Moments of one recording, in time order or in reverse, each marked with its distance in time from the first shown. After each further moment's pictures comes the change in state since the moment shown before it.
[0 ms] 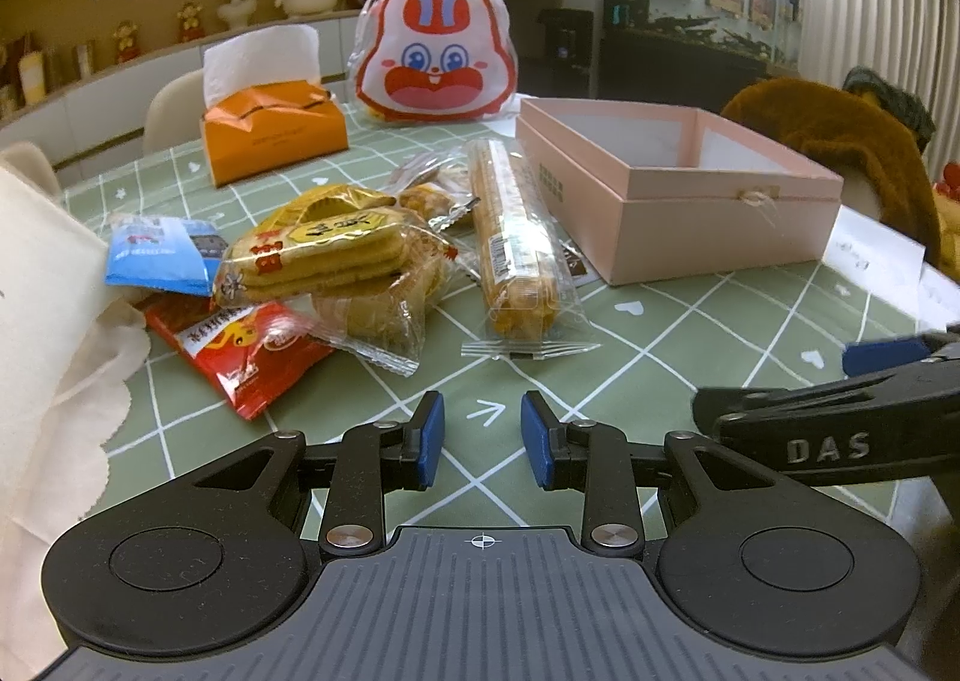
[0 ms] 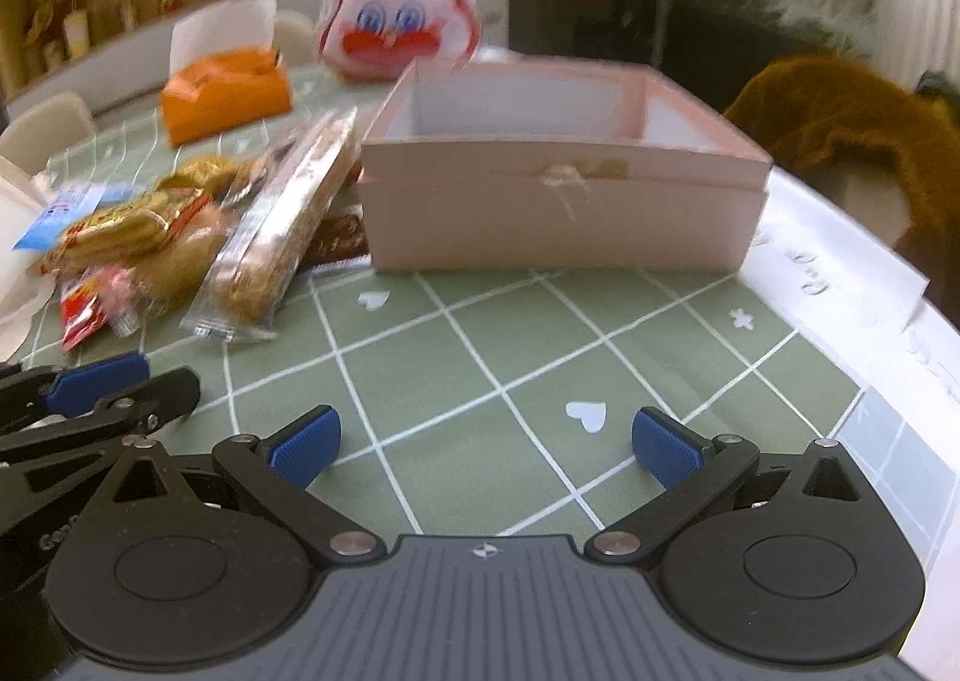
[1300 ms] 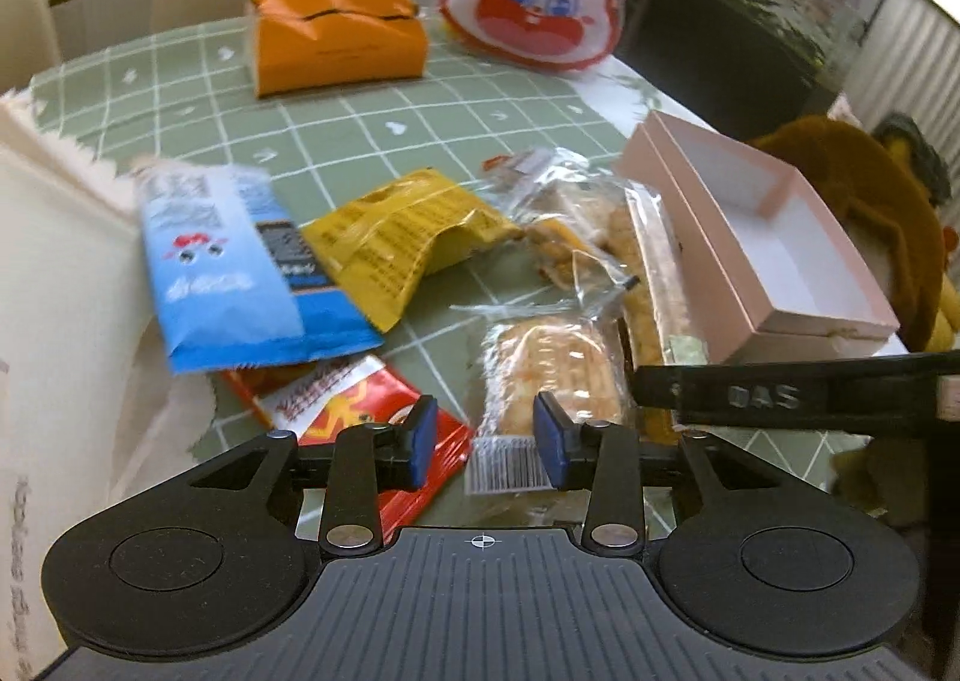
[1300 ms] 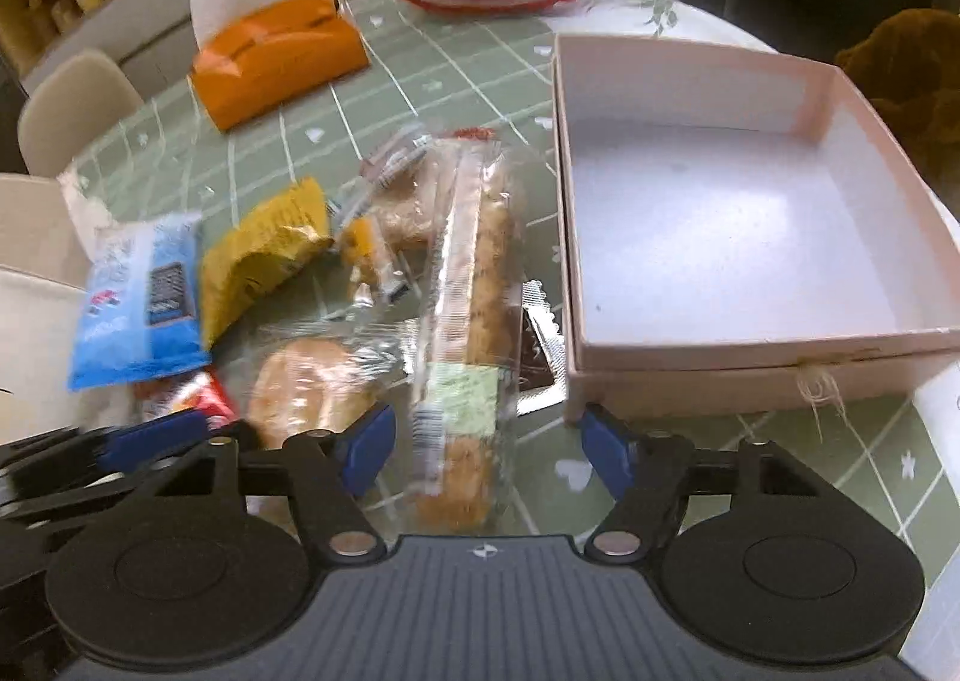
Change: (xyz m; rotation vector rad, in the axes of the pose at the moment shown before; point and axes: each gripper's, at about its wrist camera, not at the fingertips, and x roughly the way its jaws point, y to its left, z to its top) left arm 0.031 0.099 0.080 -0.237 0.273 -0.099; right arm 0.064 0.068 0.112 0.006 0.286 0.127
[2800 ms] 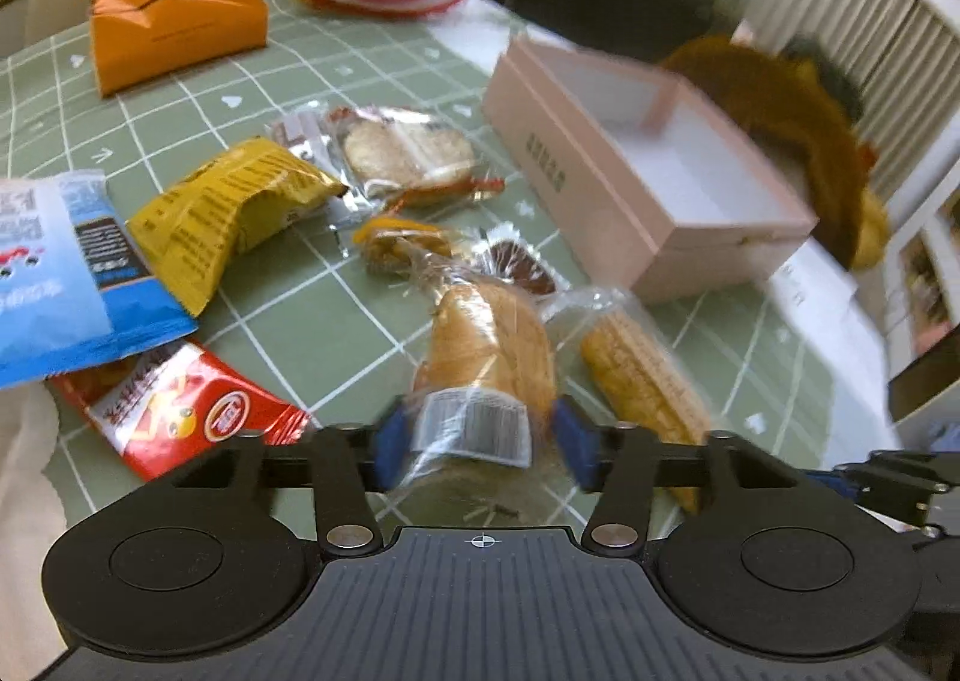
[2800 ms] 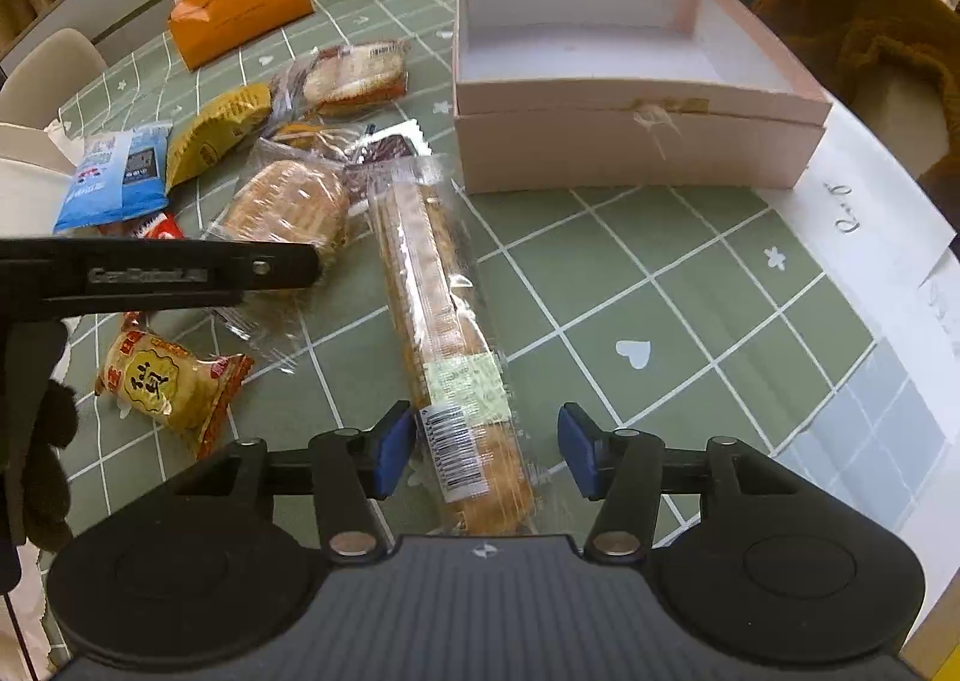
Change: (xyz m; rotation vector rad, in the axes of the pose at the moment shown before) left arm 0.019 -0.036 -0.016 0.159 0.062 -0.177; right arm -0.054 -0.047 -0.098 0.035 0.003 -0.072
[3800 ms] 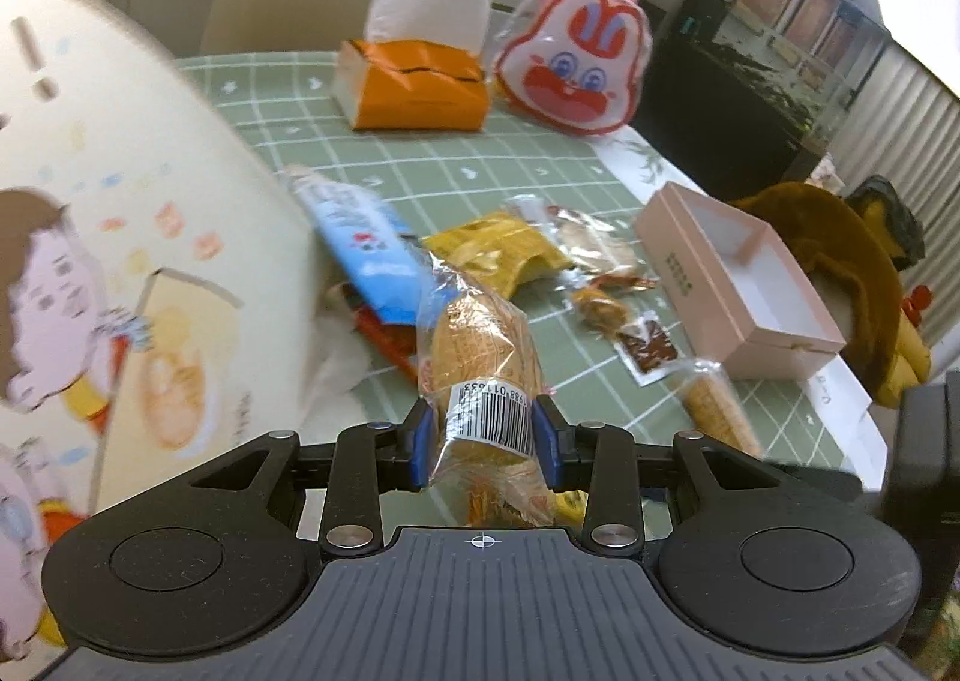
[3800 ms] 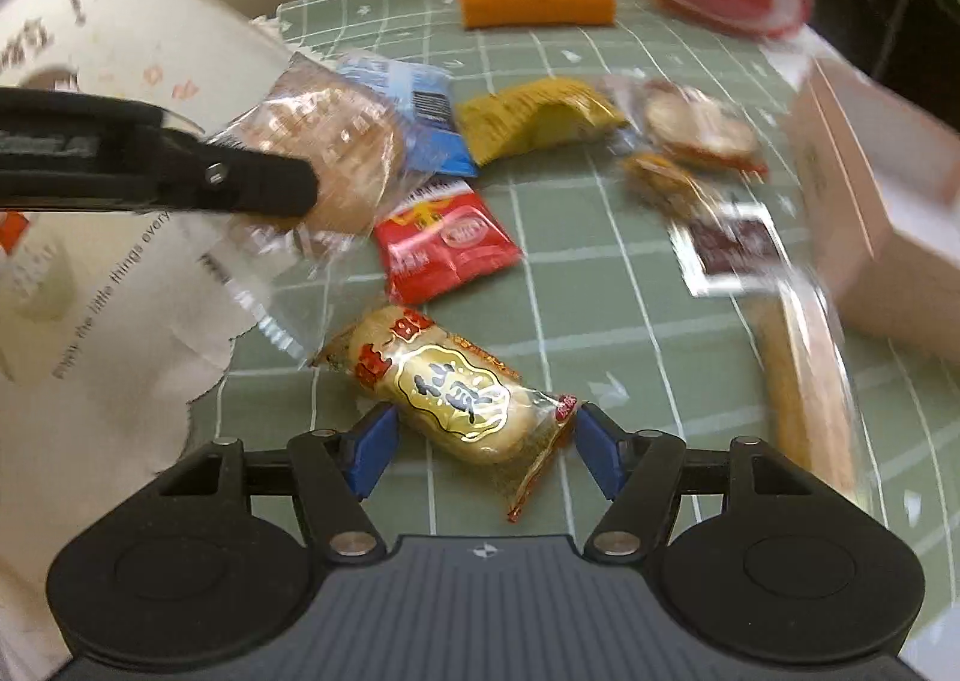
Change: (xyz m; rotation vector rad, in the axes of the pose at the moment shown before) left arm -0.130 0.078 -0.036 -0.211 -0.154 0.137; right arm 0.019 0.146 -0.002 -0.371 -0.059 0.180
